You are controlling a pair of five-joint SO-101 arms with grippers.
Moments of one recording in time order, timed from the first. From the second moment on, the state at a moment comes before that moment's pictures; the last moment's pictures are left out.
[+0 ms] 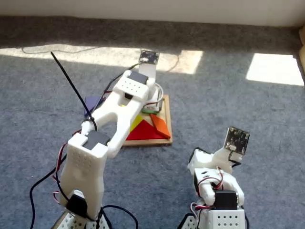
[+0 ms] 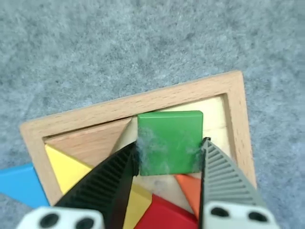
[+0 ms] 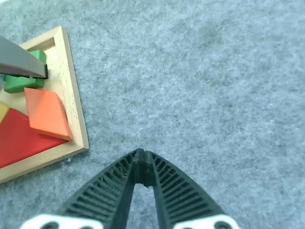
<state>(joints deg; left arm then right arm) 18.0 34.2 -12.9 64.4 19.5 -7.0 -103.4 96.0 61.8 -18.2</state>
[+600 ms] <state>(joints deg) 17.5 26.6 -8.2 64.3 -2.0 -7.0 -103.4 96.0 61.8 -18.2</state>
